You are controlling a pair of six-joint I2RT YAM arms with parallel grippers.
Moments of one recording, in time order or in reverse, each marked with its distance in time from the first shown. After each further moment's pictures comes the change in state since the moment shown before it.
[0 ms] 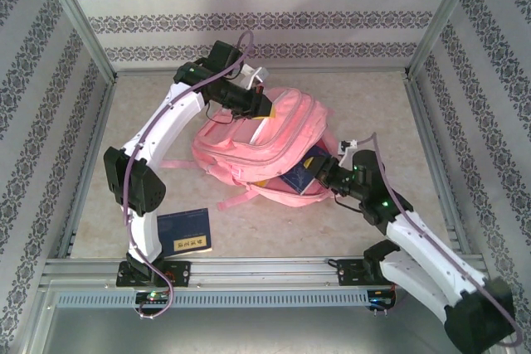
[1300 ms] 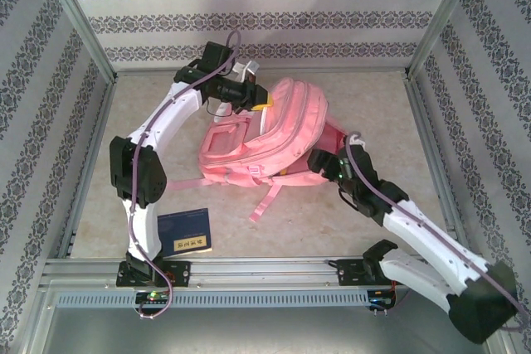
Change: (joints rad) left arm 0.085 0.076 -0.103 0.293 0.125 -0.218; right arm 0.091 -0.109 0.114 -0.435 0.590 -0.338
